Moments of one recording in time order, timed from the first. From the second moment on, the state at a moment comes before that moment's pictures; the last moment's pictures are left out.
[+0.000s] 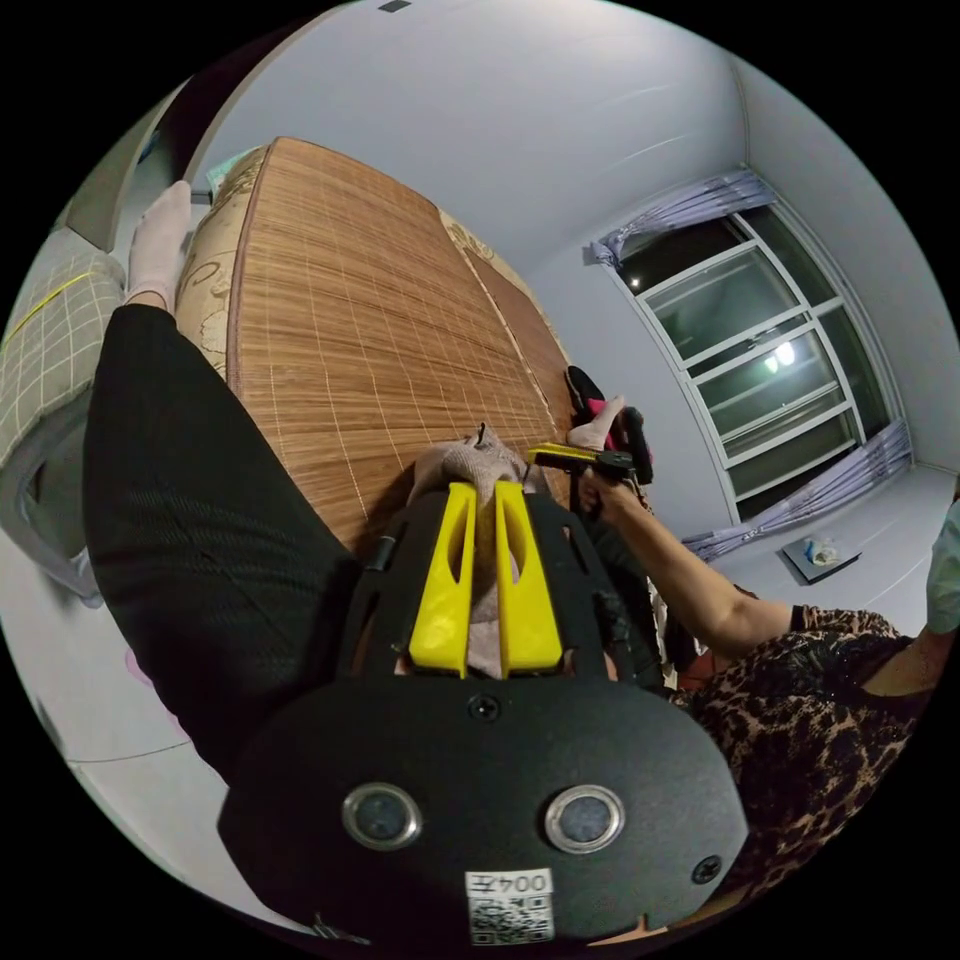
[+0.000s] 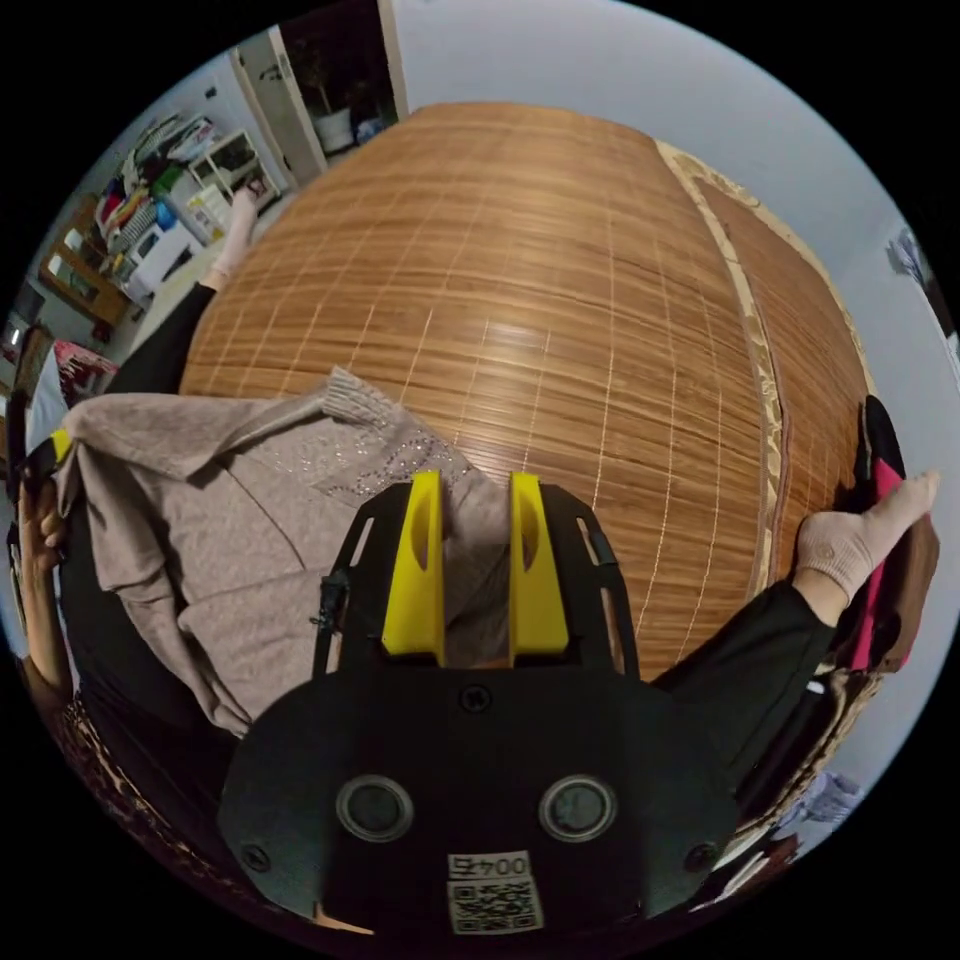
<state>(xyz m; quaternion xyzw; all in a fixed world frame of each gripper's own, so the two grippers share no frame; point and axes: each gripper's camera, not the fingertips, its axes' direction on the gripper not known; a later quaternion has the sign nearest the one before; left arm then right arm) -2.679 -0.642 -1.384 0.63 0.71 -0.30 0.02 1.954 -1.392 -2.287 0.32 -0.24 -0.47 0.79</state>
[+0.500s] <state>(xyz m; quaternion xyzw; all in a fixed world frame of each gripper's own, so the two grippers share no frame) -2.652 -0.623 -1.419 0.70 0.65 -0.29 0.02 2.019 -1.342 -2.294 0.39 -0.34 -0.41 0.75</state>
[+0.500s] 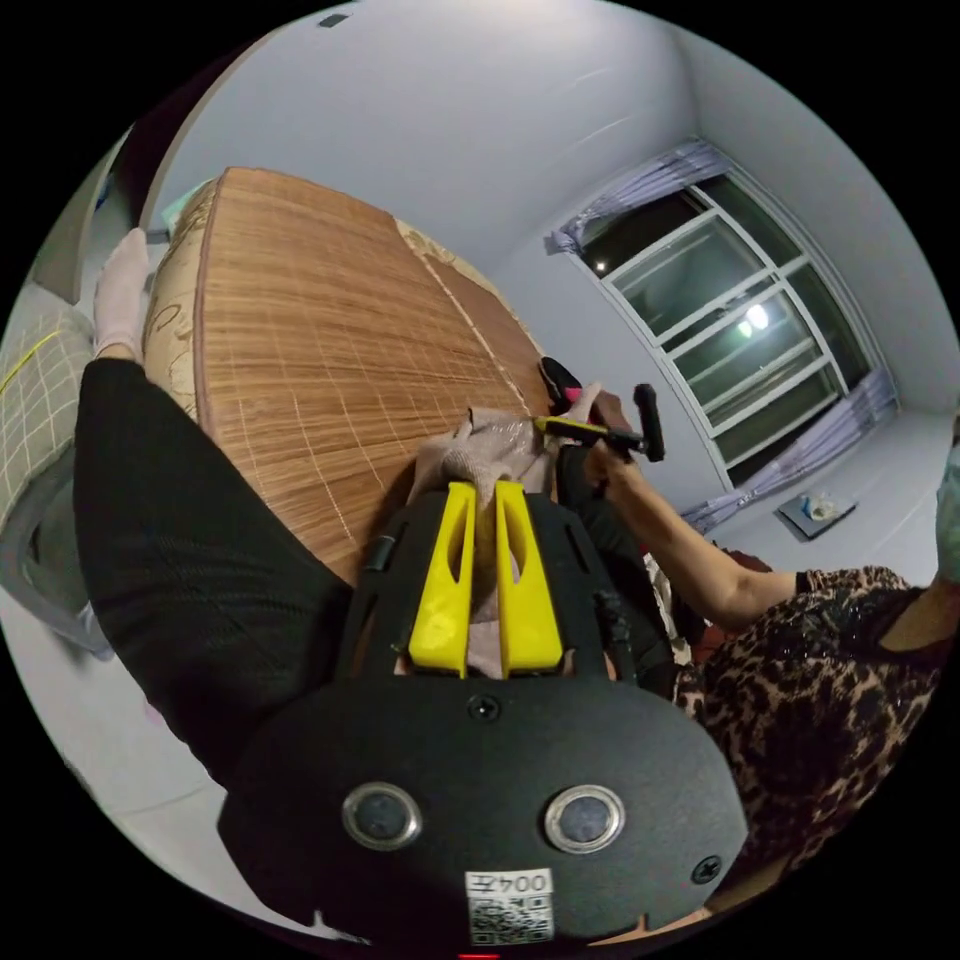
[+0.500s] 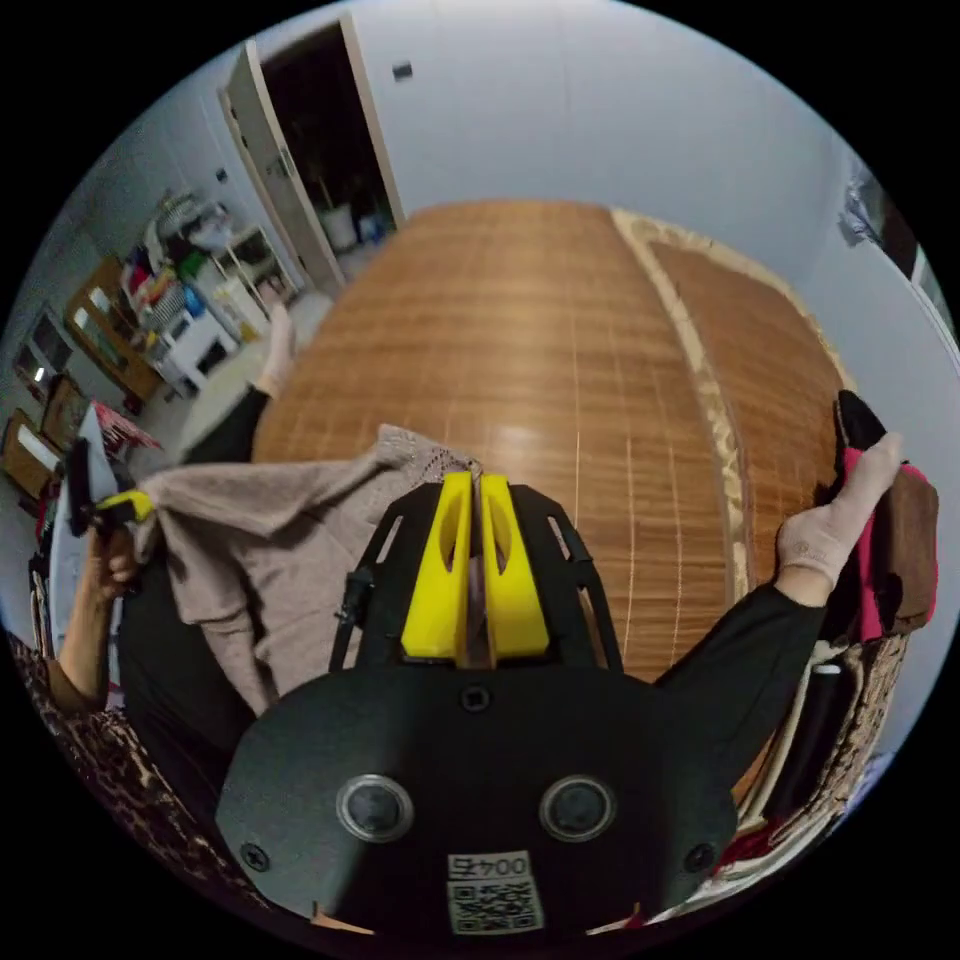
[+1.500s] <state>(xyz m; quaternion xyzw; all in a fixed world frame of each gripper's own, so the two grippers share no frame) -2.554 -0.501 -1.849 0.84 0.42 -0.28 0.20 2.439 -1.001 -2.320 0.66 -0.59 -0.26 0.39</state>
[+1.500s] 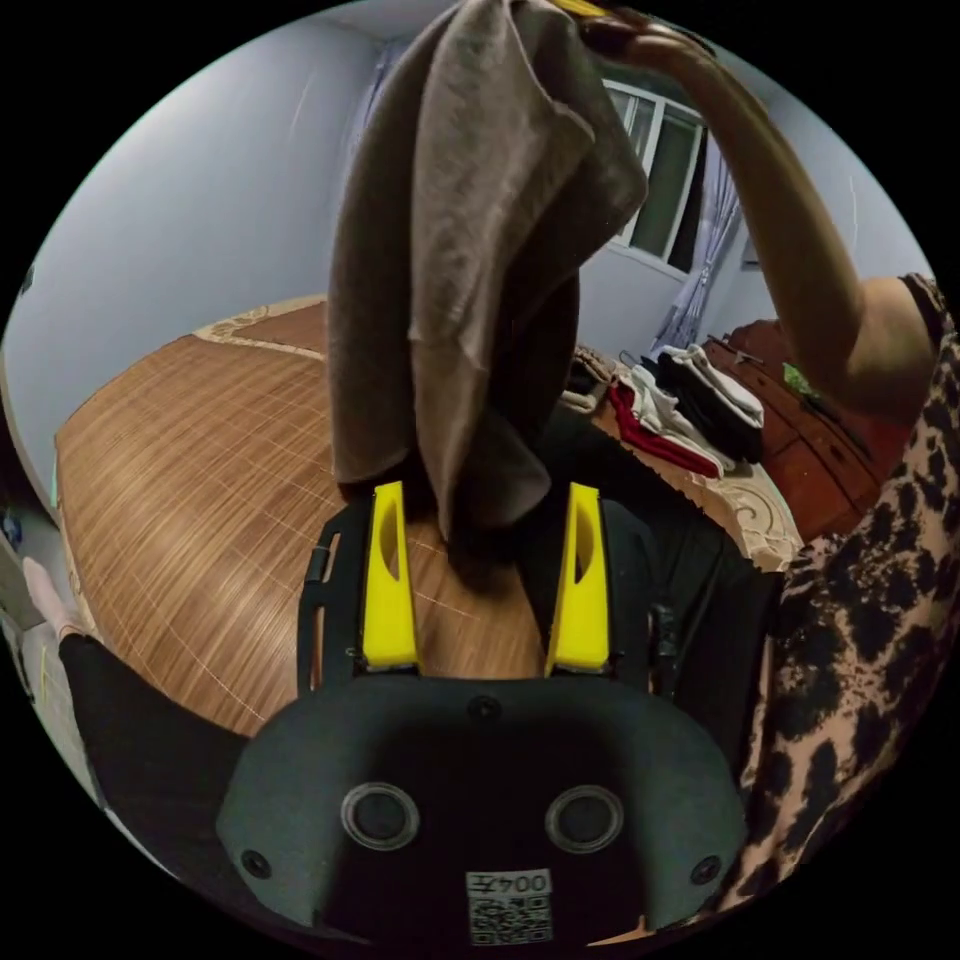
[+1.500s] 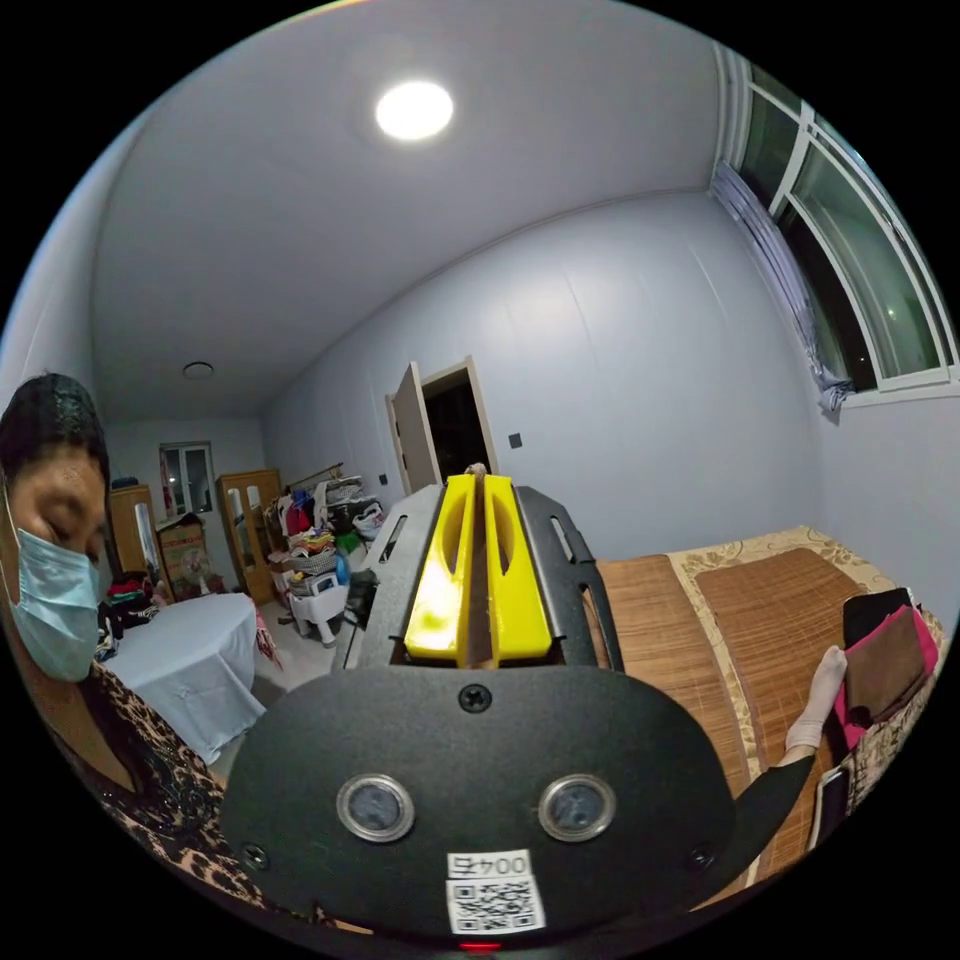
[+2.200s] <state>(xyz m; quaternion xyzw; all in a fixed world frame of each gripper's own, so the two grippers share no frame) -2.547 -0.526 -1.797 0.81 0.51 -0.27 0.09 2.483 -0.952 -2.275 0.66 -0.58 -0.28 0.39</state>
